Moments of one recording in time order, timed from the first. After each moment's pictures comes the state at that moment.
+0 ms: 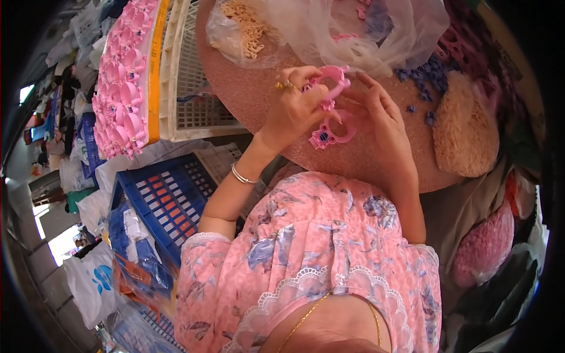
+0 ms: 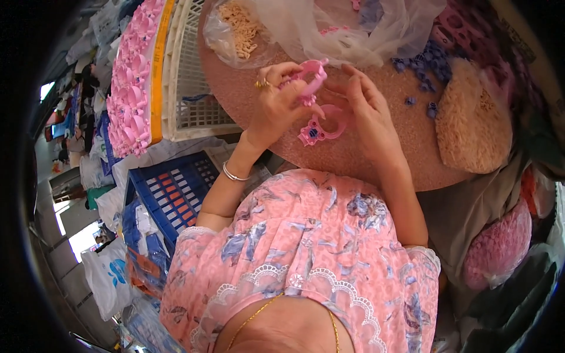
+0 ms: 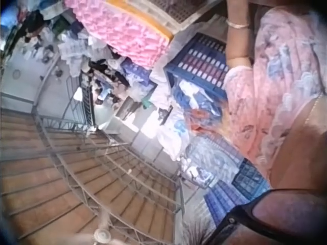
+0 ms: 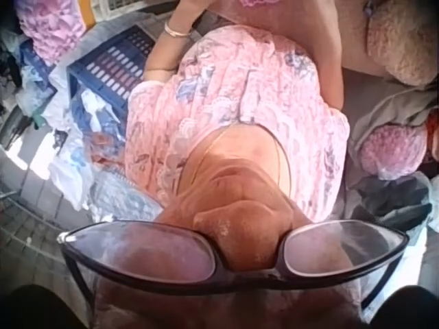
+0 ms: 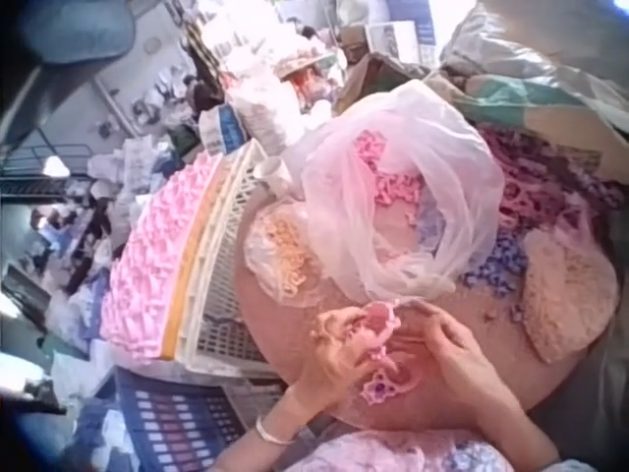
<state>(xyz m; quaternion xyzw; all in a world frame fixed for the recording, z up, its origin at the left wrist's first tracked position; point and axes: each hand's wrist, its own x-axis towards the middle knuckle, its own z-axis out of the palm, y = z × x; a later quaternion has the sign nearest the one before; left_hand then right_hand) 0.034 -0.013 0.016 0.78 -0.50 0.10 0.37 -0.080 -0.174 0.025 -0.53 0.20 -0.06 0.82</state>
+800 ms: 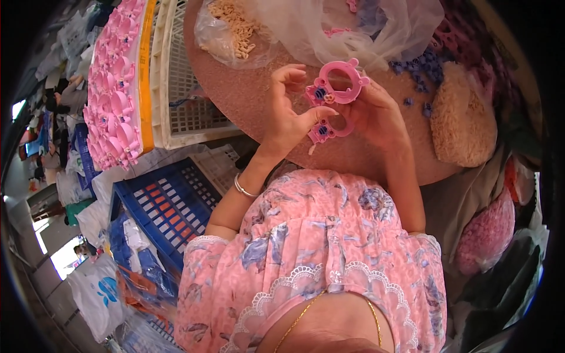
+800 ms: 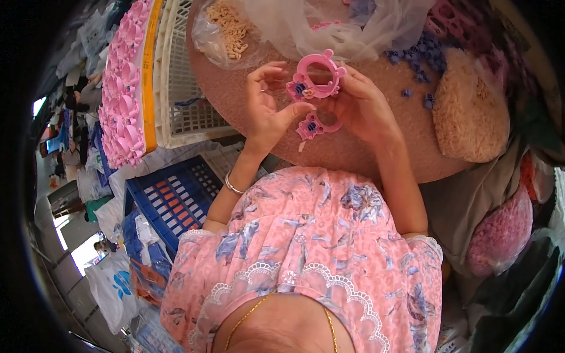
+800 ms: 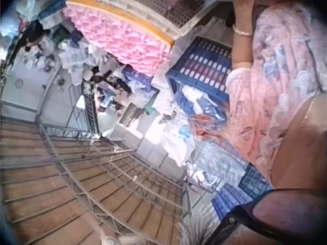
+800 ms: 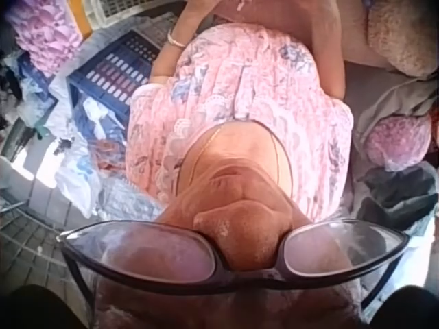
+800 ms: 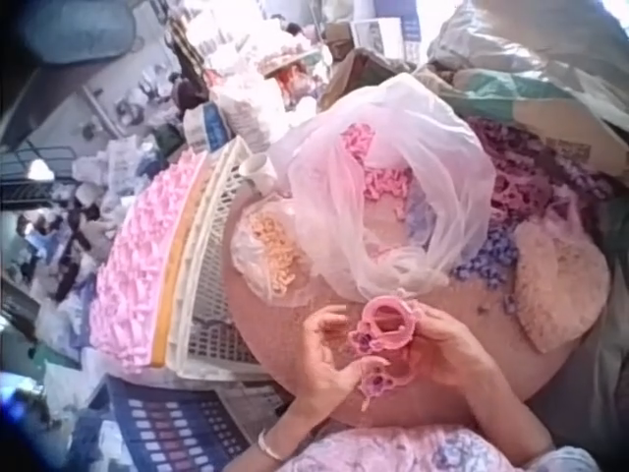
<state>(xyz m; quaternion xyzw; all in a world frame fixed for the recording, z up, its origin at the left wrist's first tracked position) 0.021 -0.021 0.000 0.67 -0.33 -0.03 0.66 -0.058 -0.189 0.002 -0.29 0.08 0.01 0.95</state>
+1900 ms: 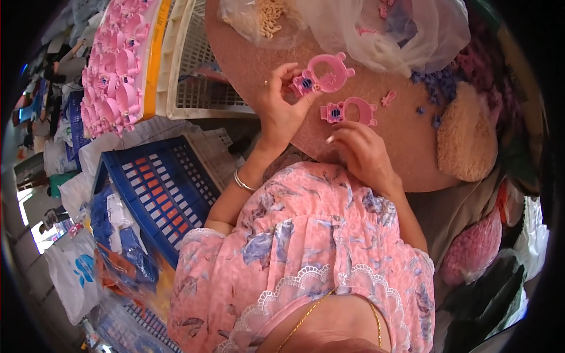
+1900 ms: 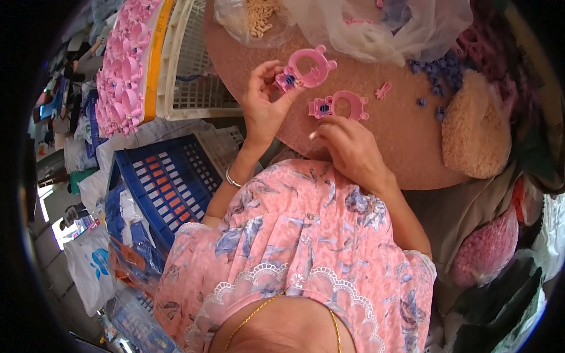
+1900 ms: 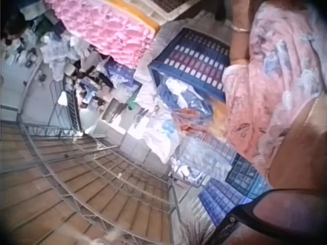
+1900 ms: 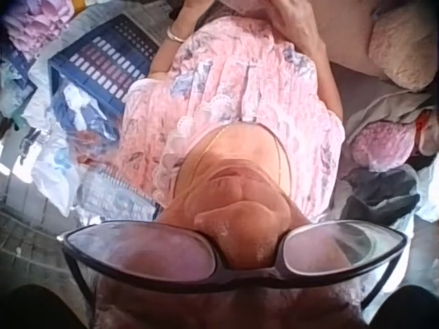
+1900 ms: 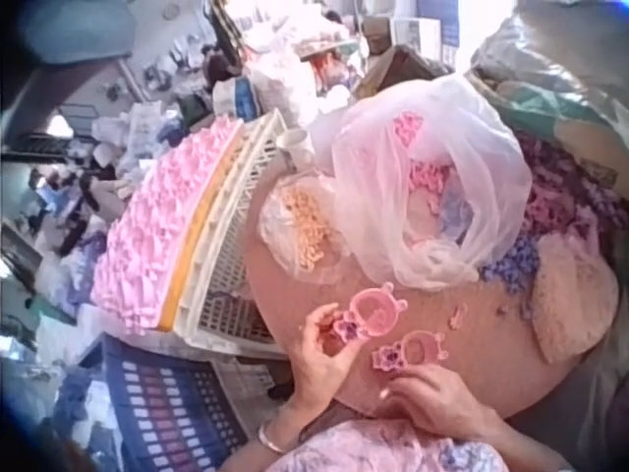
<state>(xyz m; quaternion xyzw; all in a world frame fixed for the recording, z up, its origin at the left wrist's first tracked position) 0.011 0.013 -0.025 0.75 -0.17 0.03 0.64 -0.114 -0.144 0.007 -0.89 -0.12 -0.14 0.42</state>
